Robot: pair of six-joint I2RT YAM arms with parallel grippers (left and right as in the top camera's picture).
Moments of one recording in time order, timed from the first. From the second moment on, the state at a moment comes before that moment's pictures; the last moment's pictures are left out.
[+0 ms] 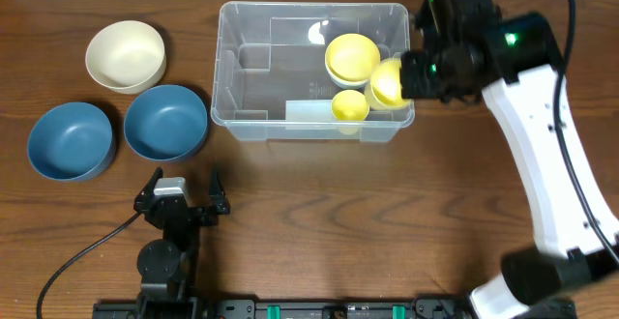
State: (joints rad) left arm -0.06 0.01 0.03 -0.12 -0.08 -0.09; right arm 0.33 1.77 2.03 -1.44 -0.08 0.29
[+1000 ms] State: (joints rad) left arm -0.06 0.01 0.03 -0.12 -0.08 -0.09; right arm 0.43 2.24 2.25 -1.53 -0.08 0.27
